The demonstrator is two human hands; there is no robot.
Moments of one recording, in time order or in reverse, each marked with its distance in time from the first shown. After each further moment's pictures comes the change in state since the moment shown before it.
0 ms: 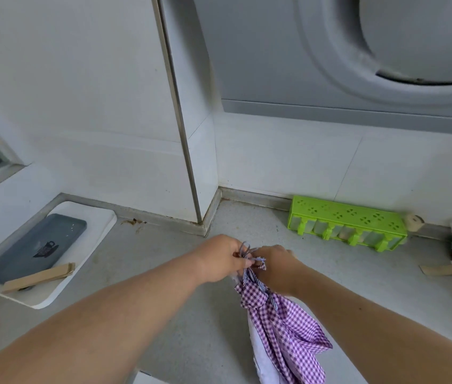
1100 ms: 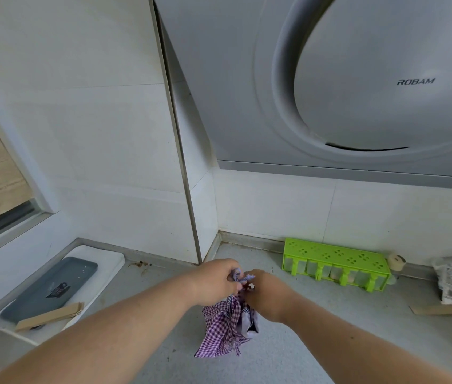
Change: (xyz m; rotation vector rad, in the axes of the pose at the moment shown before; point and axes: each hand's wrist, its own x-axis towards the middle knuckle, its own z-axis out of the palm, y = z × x) left_hand -0.050 0.058 -0.027 0.196 0.103 0.051; right_hand -0.044 -0.022 -0.036 0.274 0.157 -0.205
